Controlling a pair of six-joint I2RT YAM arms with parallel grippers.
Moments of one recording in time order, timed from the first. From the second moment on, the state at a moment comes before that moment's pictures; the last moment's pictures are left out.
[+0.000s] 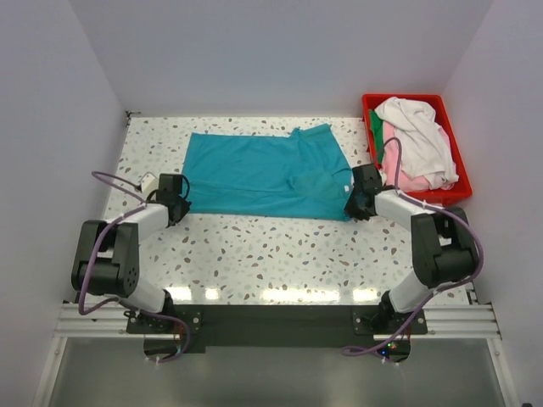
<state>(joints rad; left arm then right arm) -0.07 1.53 0.68 -0.08 -0.35 -0.94 0.21 1.62 0.88 -0.34 0.16 0.62</state>
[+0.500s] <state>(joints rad) -0.07 1.18 0.52 -0.32 -0.40 -1.00 0.21 1.16 0.65 -0.45 0.05 0.63</state>
